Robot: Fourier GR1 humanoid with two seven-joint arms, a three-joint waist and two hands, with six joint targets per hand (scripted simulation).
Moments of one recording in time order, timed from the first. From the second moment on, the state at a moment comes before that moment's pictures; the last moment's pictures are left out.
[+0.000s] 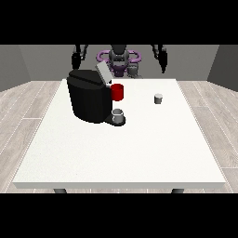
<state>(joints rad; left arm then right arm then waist) 0.03 0.10 0.01 -1.59 -0.01 0.00 -0.04 0.03 -0.08 -0.01 -1.57 0.01 0.02 -0.03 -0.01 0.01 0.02</state>
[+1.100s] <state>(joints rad) -0.13 0.34 0.17 -1.38 0.01 -0.21 -0.11 -0.01 -0.01 -0.02 -1.60 -0.01 -0.10 -0.08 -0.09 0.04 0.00</state>
